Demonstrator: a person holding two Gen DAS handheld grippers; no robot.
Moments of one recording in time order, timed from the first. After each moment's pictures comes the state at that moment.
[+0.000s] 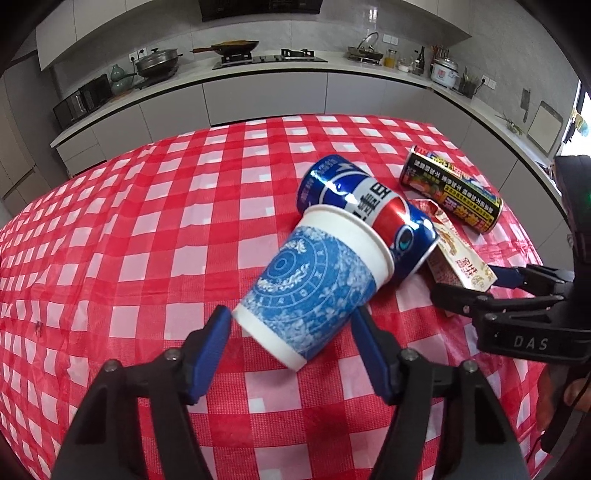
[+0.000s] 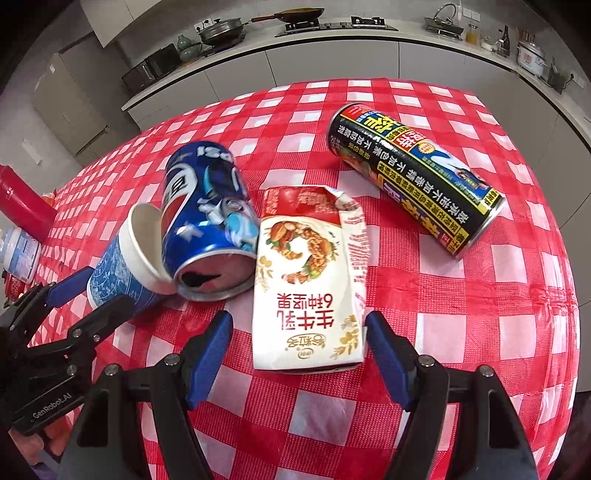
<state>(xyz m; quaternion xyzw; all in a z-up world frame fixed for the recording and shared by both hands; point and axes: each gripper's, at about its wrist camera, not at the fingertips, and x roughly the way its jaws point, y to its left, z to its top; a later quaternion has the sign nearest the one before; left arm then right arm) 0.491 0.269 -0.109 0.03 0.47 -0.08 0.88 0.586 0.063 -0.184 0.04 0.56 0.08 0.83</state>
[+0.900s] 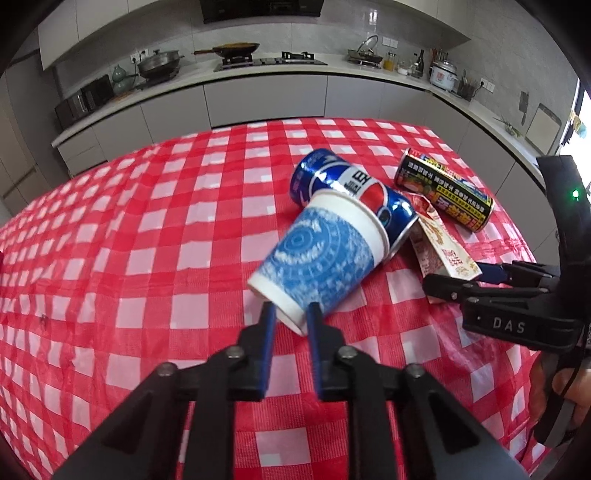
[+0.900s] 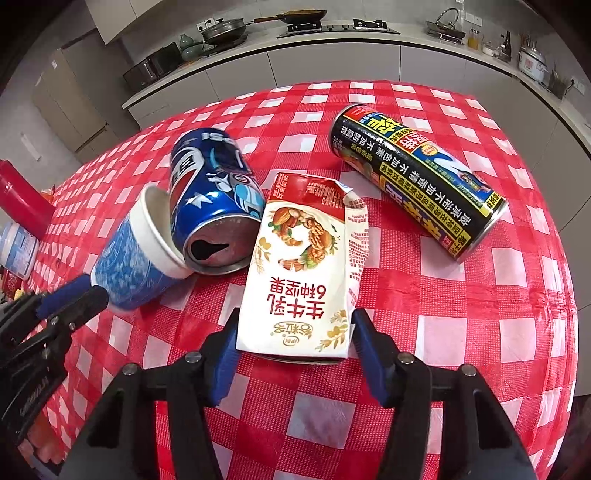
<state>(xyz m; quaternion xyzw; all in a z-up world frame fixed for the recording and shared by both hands) 0.480 0.275 -0.104 0.02 0.47 -0.08 0.88 0.583 0.062 -0.182 0.04 0.55 0.08 0.83</state>
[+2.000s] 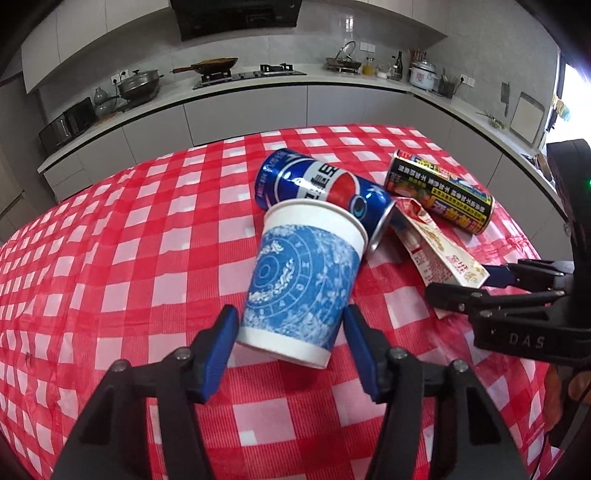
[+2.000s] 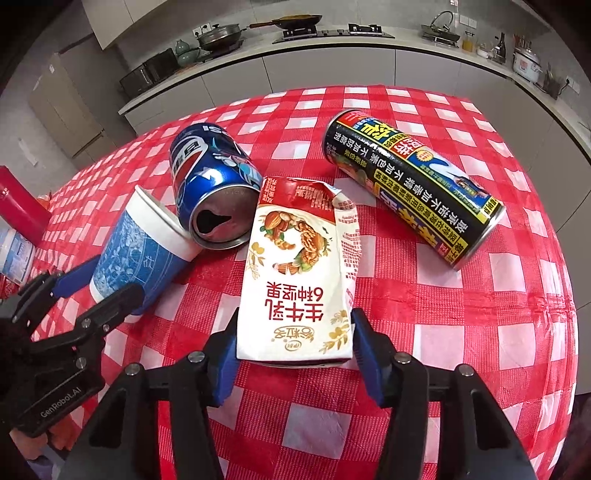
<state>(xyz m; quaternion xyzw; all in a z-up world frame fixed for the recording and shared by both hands) 0.494 0.259 -0.109 0.05 0.44 -0.11 0.89 0.582 0.061 -0.184 0.04 0.54 0.07 0.84</state>
